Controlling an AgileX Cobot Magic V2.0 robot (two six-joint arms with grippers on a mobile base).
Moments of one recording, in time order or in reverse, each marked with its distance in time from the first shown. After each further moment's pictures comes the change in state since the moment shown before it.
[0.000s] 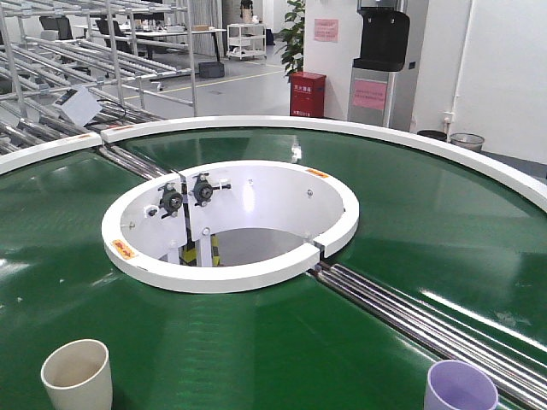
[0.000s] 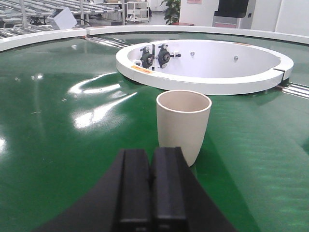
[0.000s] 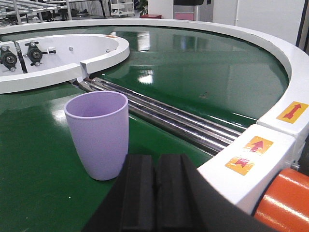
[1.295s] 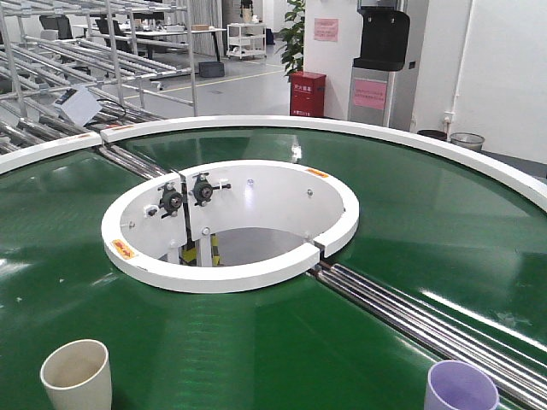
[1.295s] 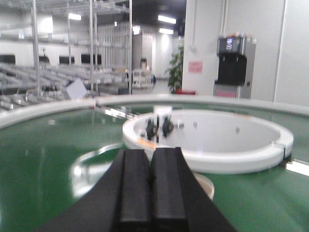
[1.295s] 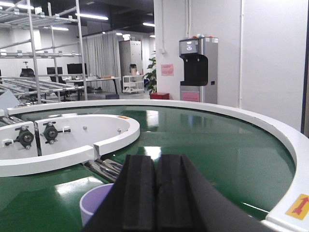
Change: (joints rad) left arm 0.000 0.000 -0.069 0.000 -0.217 0.000; right arm 0.000 0.010 -0.044 -0.003 -0.260 0.000
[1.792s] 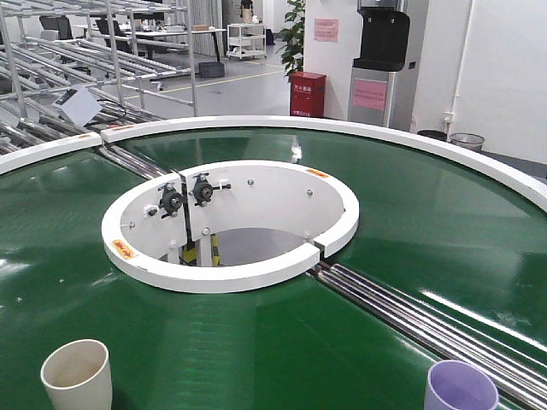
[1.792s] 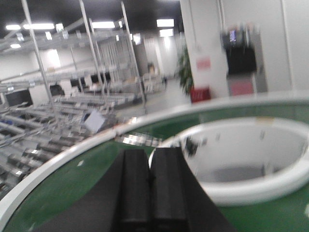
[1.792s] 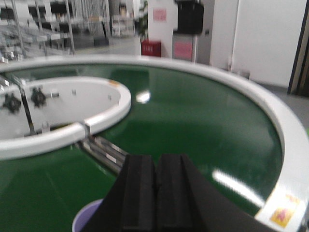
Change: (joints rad) left arm 0.000 0.424 -0.522 0.000 0.184 0.294; right arm 0.000 0.479 -0.487 -0.026 0.271 0.000
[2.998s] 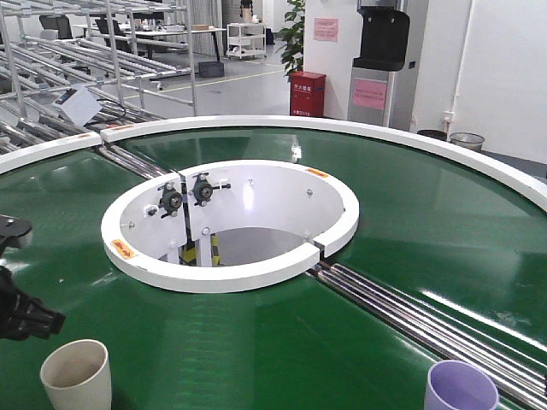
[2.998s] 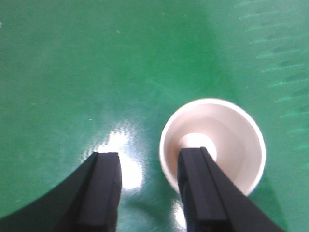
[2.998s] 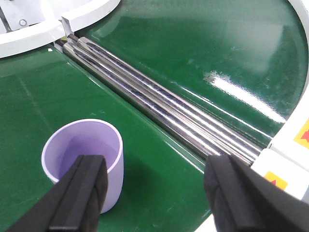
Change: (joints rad) left arm 0.000 1.138 -0.687 -0.030 0.657 -0.050; right arm 0.000 0.363 0.000 0.000 -0.001 0.000
